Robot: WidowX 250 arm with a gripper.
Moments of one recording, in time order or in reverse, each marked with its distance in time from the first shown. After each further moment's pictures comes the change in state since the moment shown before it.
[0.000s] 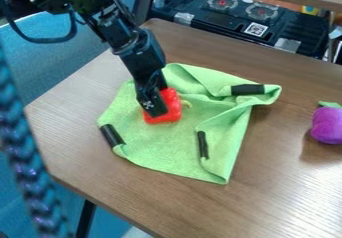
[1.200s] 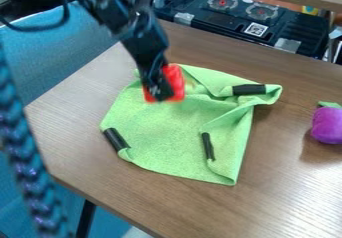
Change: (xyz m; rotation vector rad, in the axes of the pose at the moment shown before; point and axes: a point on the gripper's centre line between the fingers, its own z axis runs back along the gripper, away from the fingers) arm 0.024 -0.003 0.030 0.084 -0.055 0.023
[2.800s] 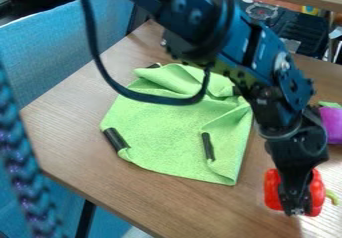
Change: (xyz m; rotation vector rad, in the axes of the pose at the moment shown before) arm 0.106 -0.179 -0.071 -0.191 0.047 -0.187
